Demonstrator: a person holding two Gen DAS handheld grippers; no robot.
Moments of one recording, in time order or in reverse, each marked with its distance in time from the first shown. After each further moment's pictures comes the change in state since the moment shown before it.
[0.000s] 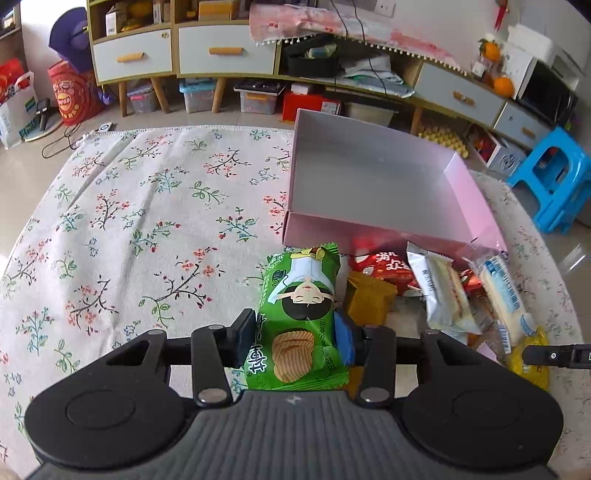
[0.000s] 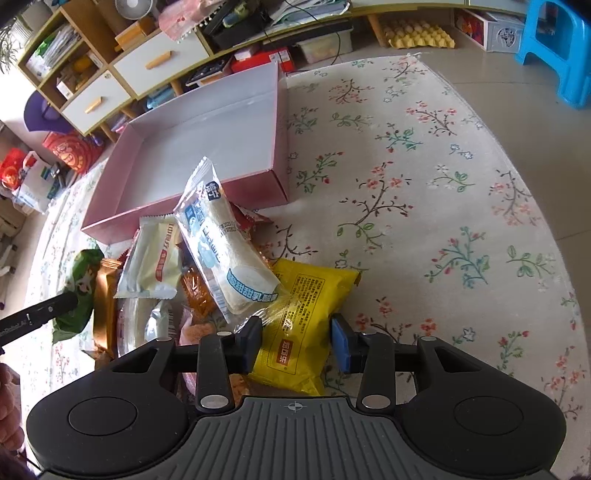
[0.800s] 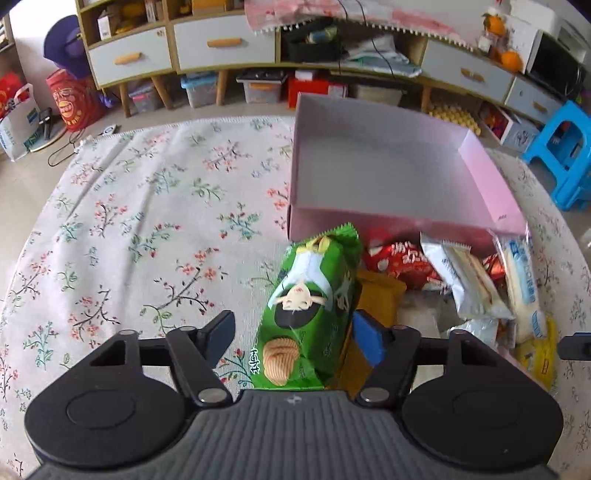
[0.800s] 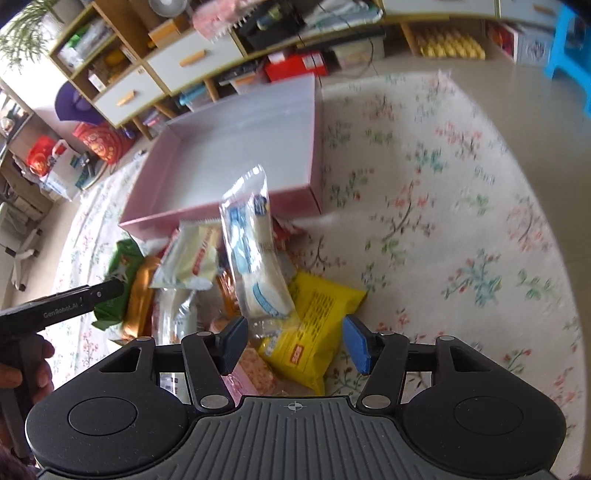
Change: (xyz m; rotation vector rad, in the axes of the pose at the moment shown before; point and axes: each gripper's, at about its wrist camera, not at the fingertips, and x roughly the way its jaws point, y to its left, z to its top) left arm 0.024 -0.006 0.003 0.069 0.054 0.068; right arm -0.005 0.004 0.007 -0.041 0.064 0.064
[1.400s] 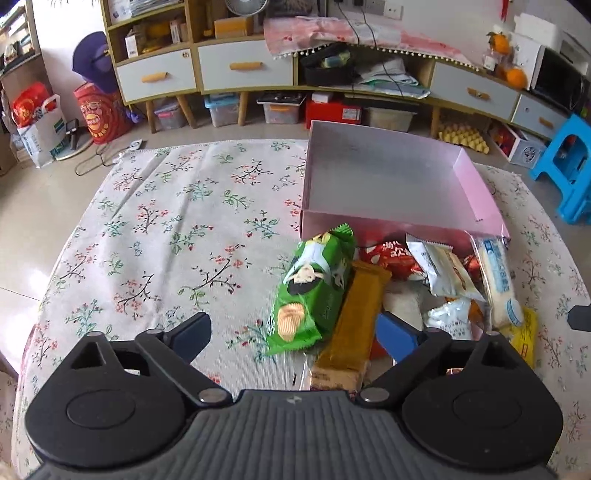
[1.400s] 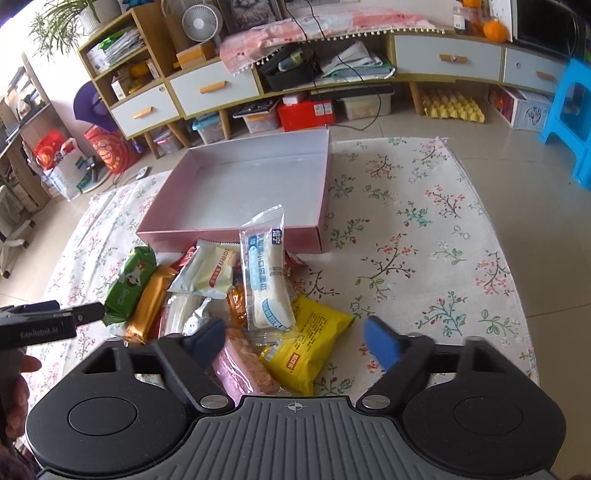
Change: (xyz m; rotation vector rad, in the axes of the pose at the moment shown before) left arm -0.053 -0.005 -0.011 -0.029 -0.072 0.054; right arm -0.050 0.023 -0.013 -0.144 -0.165 -0.068
